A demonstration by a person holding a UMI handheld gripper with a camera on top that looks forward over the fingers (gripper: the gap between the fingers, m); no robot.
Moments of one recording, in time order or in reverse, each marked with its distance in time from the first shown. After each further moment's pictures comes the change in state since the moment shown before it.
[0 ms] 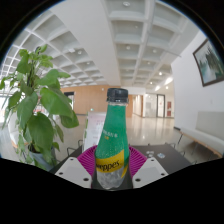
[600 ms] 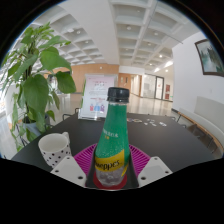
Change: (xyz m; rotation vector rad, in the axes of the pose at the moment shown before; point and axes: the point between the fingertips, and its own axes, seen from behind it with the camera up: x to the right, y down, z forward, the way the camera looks) arm 0.003 0.181 -0.008 -0.229 0.029 -0.026
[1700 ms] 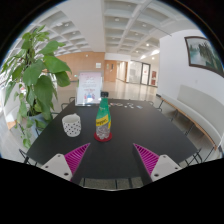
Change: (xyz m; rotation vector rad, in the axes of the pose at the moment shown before) arm 0.014 0.025 -0.238 -0.163 0.146 0.051
